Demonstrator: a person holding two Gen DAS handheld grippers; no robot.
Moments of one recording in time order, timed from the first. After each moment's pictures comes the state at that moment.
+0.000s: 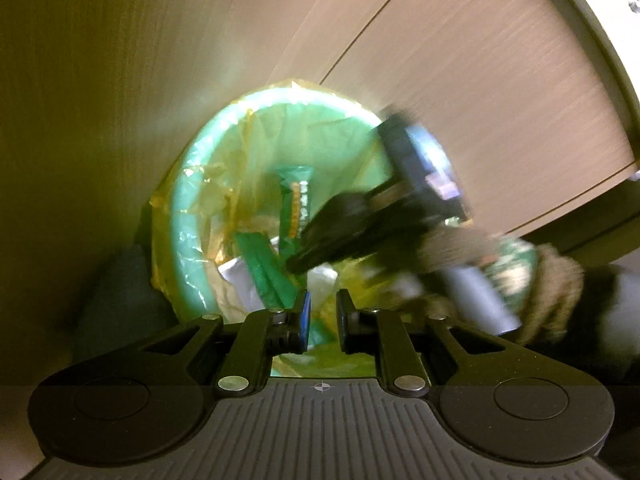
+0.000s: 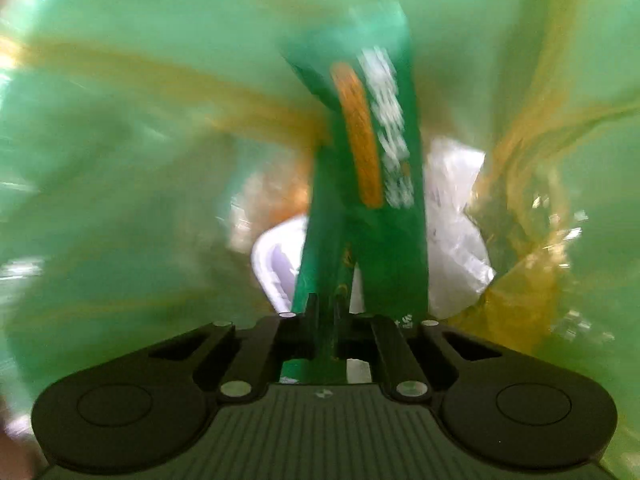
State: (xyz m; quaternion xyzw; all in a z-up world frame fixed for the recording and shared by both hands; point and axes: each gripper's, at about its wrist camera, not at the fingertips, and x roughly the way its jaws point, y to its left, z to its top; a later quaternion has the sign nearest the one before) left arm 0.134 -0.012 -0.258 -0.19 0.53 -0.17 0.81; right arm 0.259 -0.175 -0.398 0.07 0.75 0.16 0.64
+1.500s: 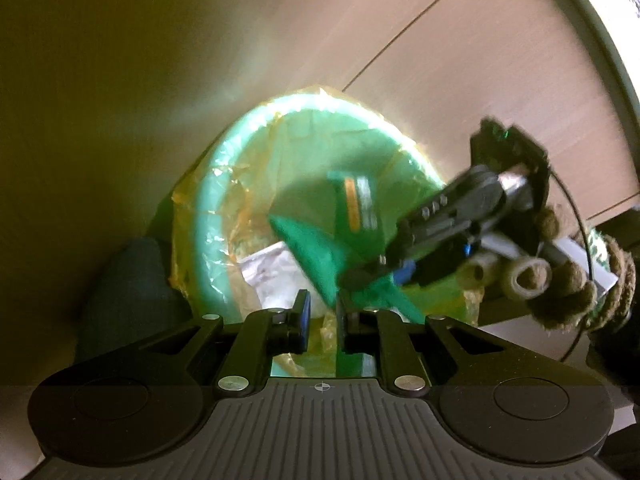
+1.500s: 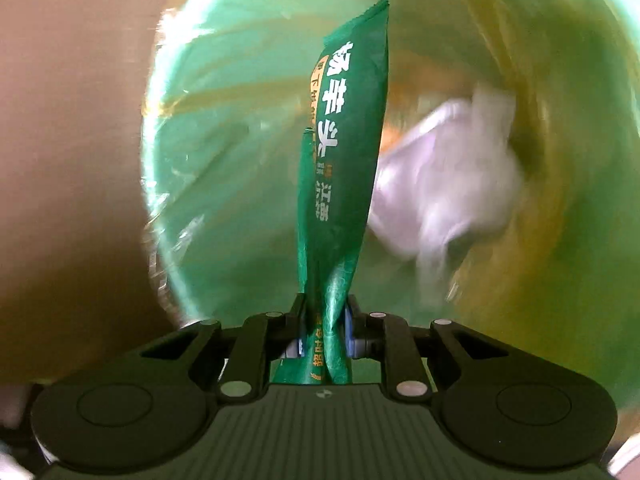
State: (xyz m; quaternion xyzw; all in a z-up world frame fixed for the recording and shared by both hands) left arm 0.137 0.012 -0.262 -0.23 0.53 -0.15 0.80; right arm 0.290 -0.260 -0.356 0.24 0.82 0.21 0.47
